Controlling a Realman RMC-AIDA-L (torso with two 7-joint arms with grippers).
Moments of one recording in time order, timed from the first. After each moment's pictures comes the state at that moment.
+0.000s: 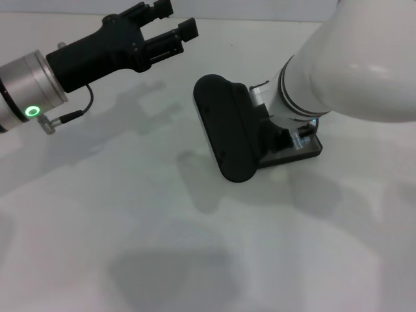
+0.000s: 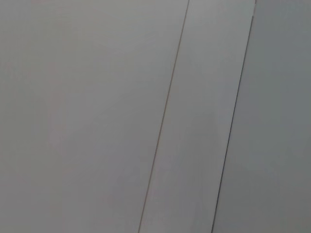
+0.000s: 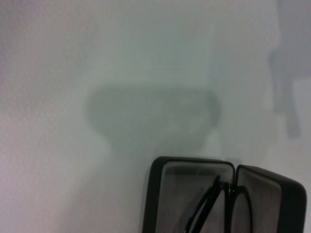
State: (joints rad) left arm -0.78 -2.03 2.85 -0.31 -0.70 1.67 -1.08; right arm 1.01 2.03 -2.19 -1.26 -2.73 -1.23 2.36
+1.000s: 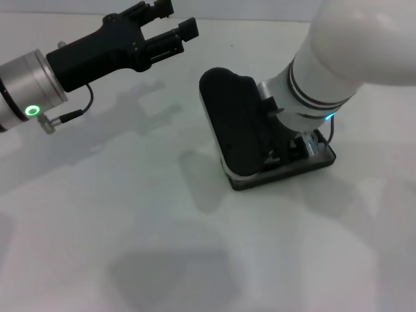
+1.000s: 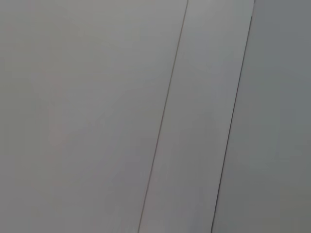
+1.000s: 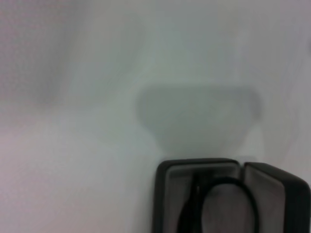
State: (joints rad) left arm -0.78 -2.03 2.85 -0.31 -0.70 1.68 -1.08; right arm 1.04 2.03 -2.10 -1.27 -2.63 -1.40 2.29
